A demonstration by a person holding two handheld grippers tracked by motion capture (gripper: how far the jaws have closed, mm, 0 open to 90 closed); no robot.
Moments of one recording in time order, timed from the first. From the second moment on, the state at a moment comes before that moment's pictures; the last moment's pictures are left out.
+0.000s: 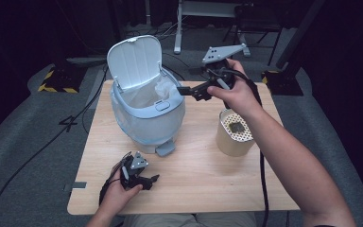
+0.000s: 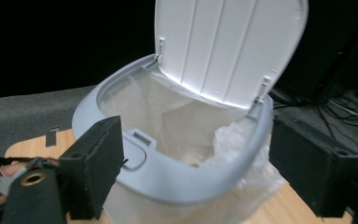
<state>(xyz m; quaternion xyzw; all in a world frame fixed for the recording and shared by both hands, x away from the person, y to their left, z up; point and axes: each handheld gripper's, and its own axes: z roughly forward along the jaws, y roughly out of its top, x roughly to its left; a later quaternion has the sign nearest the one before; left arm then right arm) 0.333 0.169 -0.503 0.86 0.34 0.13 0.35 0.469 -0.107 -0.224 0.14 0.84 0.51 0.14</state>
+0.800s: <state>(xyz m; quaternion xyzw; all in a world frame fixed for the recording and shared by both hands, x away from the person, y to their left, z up) 0.329 0.177 -0.504 0.86 0.36 0.13 0.35 0.396 -0.240 -0.271 0.20 0.85 0.46 0.16</state>
